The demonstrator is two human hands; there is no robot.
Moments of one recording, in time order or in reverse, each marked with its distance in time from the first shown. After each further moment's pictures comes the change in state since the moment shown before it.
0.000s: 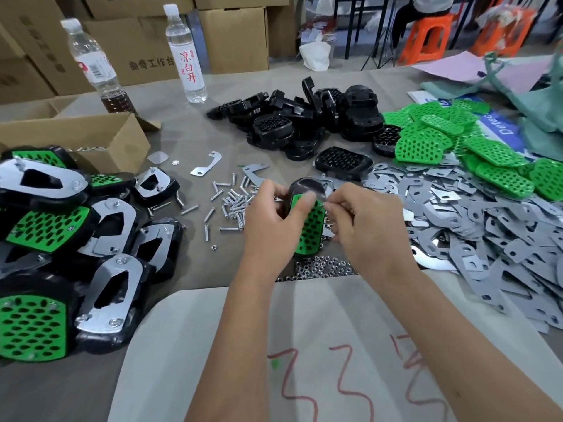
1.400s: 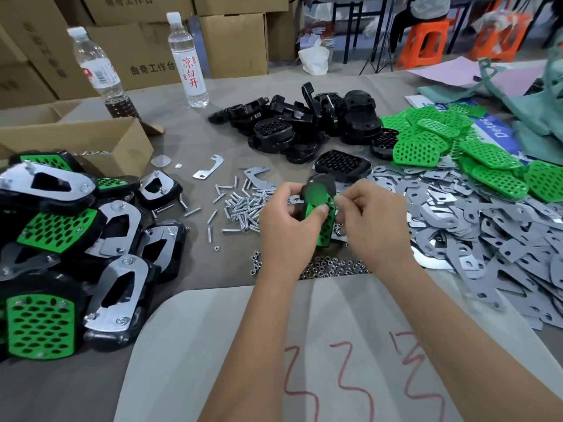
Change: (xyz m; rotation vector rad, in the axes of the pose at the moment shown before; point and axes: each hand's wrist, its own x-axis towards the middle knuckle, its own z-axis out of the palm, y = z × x) left_hand -0.006 -0.001 0.024 -0.083 0.070 0.030; right_hand 0.008 0.016 0.003 0.073 0.043 0.229
